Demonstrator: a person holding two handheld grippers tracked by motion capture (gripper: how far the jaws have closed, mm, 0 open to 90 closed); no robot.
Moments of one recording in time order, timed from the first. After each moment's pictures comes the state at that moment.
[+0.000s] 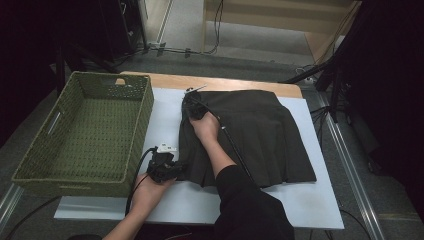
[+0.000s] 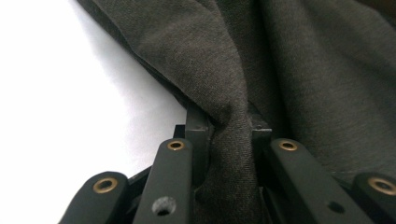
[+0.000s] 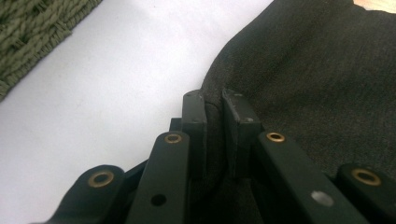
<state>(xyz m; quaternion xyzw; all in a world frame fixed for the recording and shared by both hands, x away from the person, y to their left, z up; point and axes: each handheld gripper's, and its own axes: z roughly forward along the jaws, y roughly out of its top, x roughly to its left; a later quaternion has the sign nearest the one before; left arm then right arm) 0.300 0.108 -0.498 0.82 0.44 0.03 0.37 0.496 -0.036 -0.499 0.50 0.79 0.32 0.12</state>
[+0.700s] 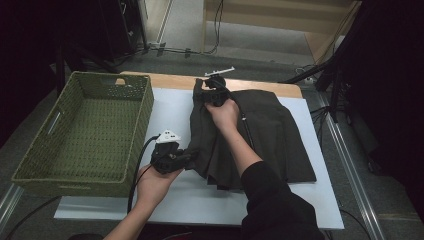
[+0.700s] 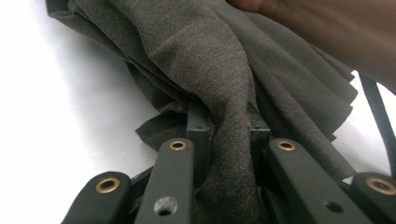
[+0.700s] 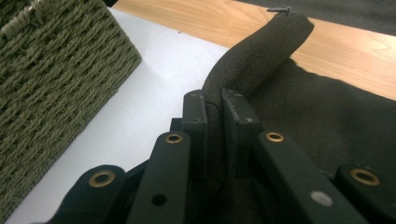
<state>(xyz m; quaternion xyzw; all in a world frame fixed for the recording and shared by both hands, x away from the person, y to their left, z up) 0.292 0.085 -0.438 0.80 0.39 0.04 0.46 0.487 -0.098 -0.428 0.51 0.76 0.39 0.09</state>
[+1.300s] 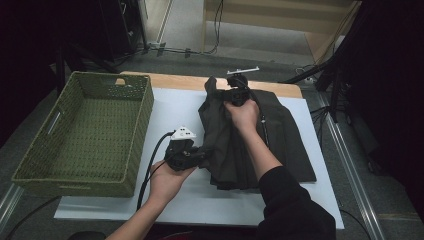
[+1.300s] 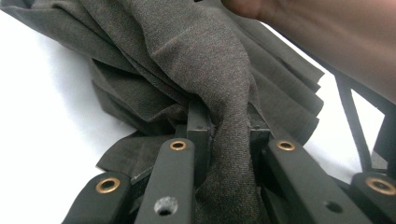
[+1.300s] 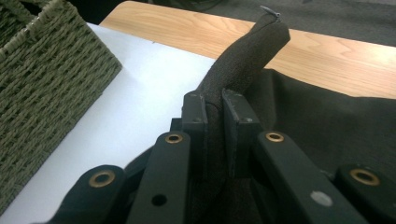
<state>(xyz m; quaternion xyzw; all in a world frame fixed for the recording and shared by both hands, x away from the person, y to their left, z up) 0.294 0.052 -0.427 0.81 0.36 0.02 0.47 0.472 -0.157 -0.414 0.53 0.73 0.41 0.10</state>
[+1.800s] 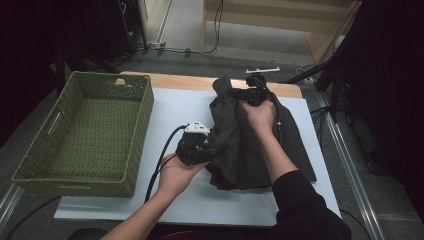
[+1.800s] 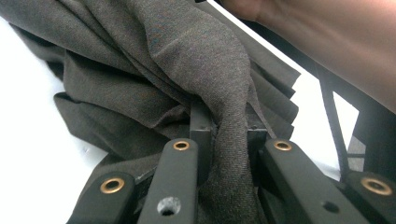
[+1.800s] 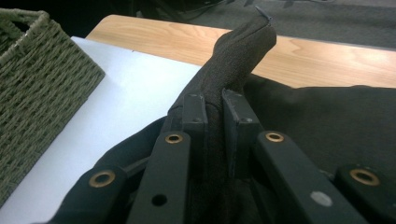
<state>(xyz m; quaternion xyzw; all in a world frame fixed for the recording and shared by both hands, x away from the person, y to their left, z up) 0.303 0.024 -0.409 0.83 0.32 -0.01 0.46 0.460 -0.203 -0.403 0.55 0.71 0.42 0.11</state>
